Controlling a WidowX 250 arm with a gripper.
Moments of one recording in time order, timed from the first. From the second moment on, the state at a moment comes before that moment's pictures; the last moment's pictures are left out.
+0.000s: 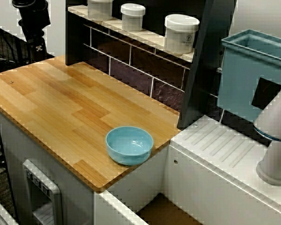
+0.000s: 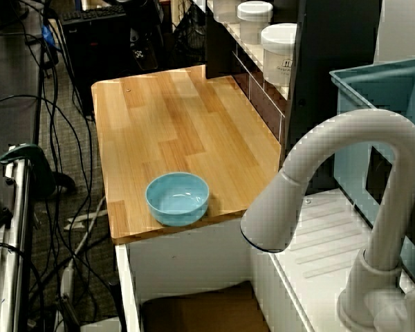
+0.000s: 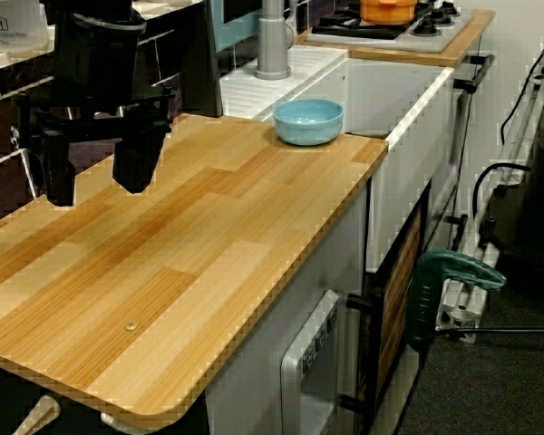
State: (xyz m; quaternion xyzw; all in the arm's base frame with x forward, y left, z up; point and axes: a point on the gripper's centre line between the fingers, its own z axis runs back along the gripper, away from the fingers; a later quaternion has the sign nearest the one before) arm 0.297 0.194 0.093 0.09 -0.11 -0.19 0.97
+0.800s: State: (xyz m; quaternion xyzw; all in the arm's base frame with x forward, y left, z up) arm 0.288 0.136 0.086 0.07 -0.09 -0.24 0.96
